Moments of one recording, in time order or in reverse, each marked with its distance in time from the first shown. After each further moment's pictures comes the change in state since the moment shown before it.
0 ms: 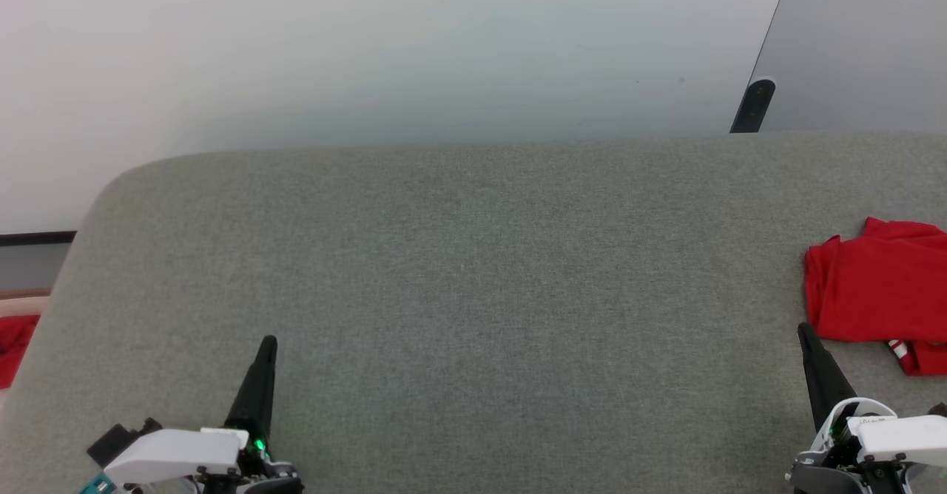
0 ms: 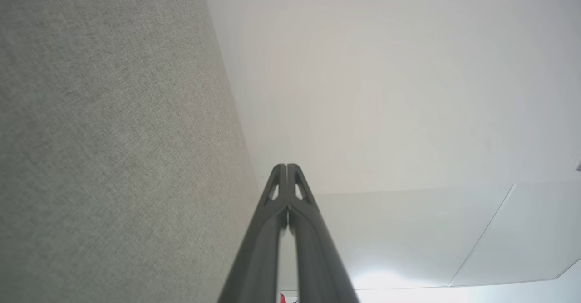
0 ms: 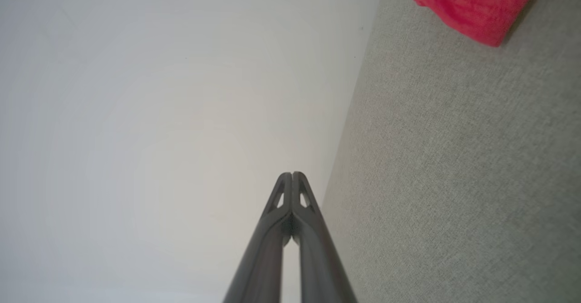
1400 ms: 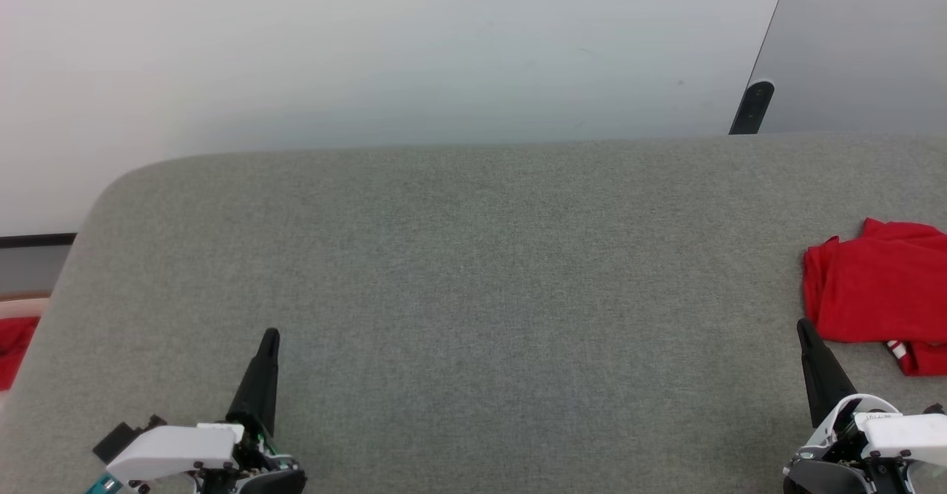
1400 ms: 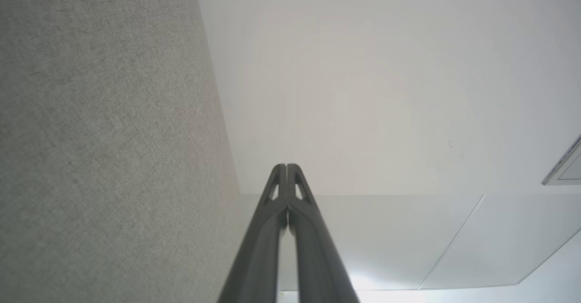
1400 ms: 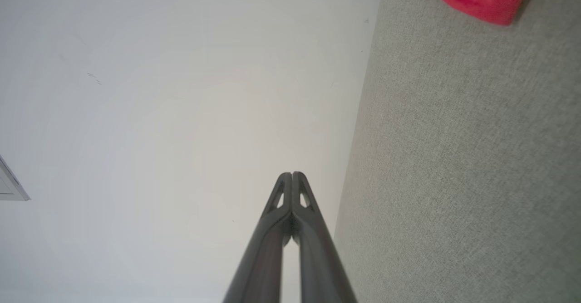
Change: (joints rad) left arm -0.017 -0.012 0.007 0.010 -0.082 -0.010 0.021; right arm -0.011 0.005 -0.004 0.011 0.093 0.000 0.013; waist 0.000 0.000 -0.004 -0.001
